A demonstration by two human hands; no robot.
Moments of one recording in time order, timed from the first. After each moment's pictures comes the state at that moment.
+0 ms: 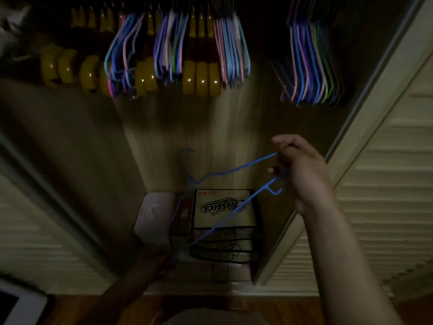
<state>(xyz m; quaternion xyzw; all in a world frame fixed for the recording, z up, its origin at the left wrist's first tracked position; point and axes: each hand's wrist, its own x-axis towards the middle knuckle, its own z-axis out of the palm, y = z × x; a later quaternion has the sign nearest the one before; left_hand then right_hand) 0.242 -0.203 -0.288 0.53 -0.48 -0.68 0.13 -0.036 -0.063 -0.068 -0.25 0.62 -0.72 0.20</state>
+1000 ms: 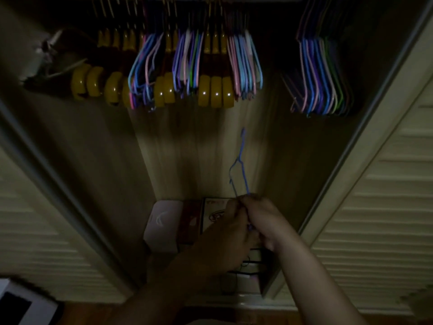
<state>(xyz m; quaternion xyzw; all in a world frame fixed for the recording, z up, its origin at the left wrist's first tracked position) 0.118 -0.144 -0.191 0.26 -0.93 -0.21 0.13 0.022 -0.088 -0.127 -0.19 0.71 -0.52 0.42</state>
